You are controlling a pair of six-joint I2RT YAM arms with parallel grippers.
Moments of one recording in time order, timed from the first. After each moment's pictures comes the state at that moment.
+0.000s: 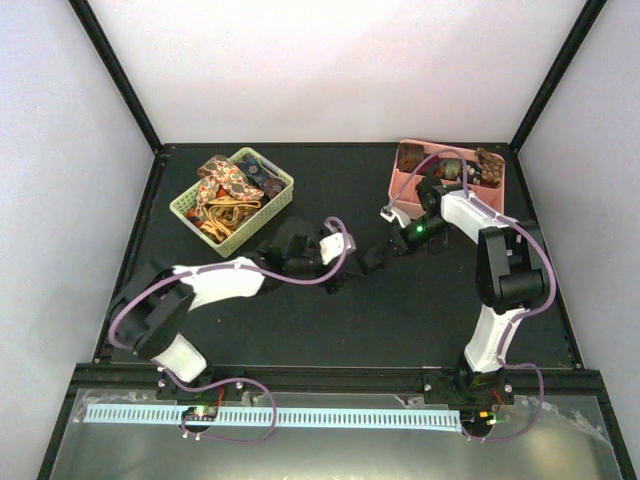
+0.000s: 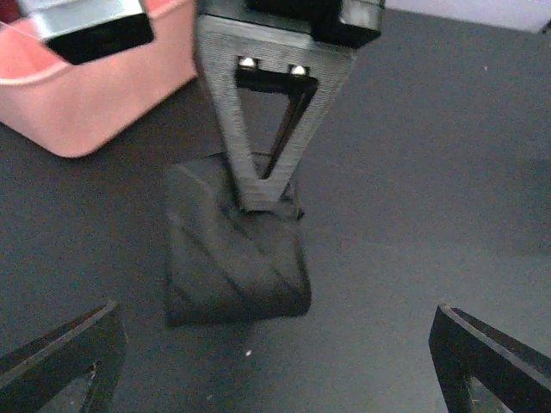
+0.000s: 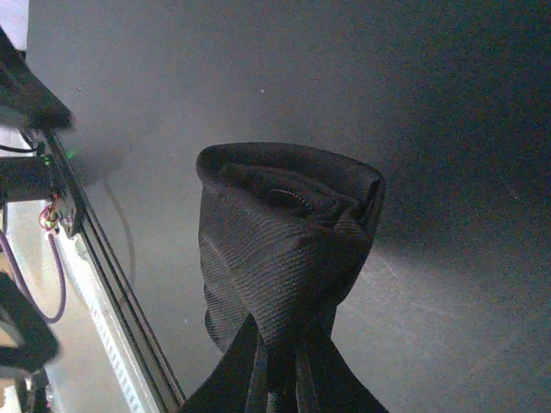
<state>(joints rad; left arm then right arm) -0.75 1.62 0.78 0.32 0.45 0.20 0.20 1.87 1.28 -1.00 -0.80 -0.34</state>
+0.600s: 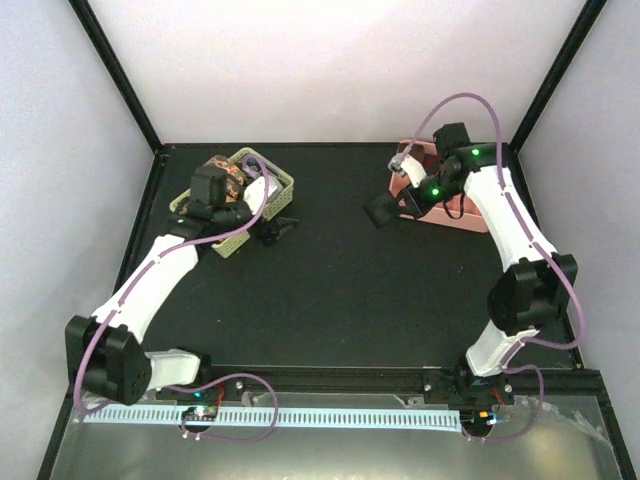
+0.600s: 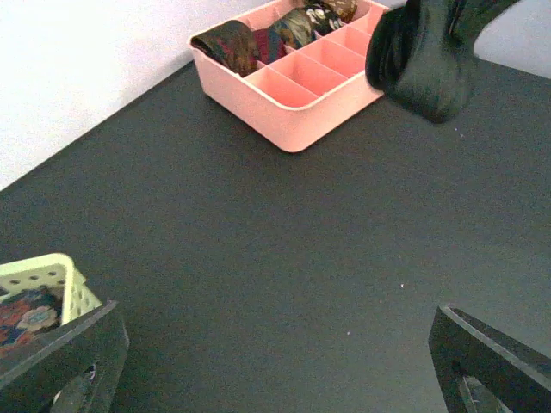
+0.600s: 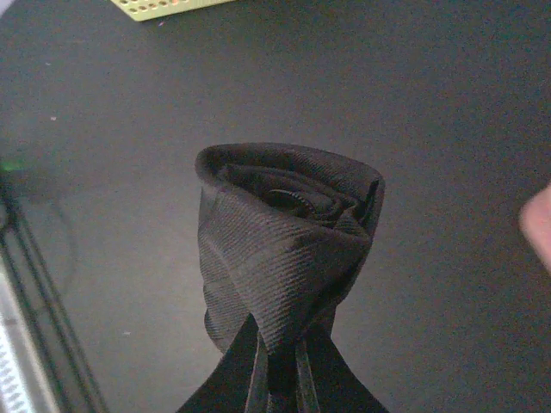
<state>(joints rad) -0.29 1.29 1.03 -0.33 0.63 0.36 0.20 1.71 1.64 -1.20 -0.64 -0.49</state>
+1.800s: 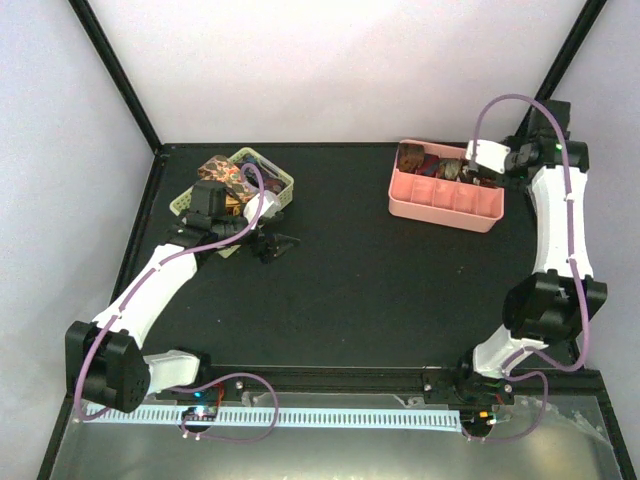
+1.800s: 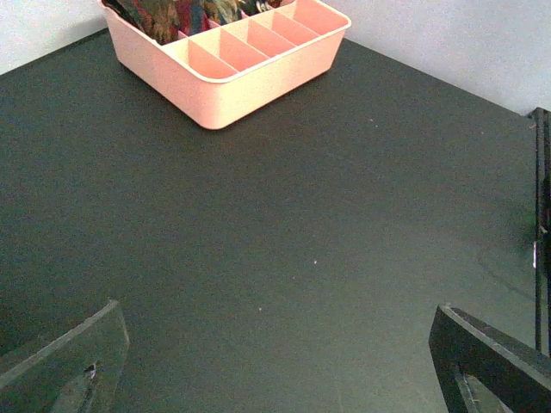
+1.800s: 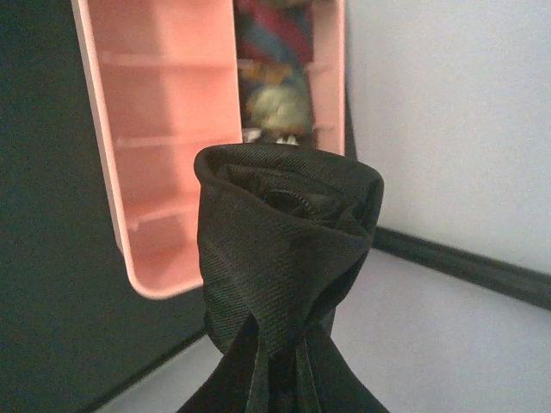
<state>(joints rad) -0.24 1.22 0.93 -0.37 0.81 0.31 -0.16 1.63 1.81 -1.06 -0.14 -1.45</state>
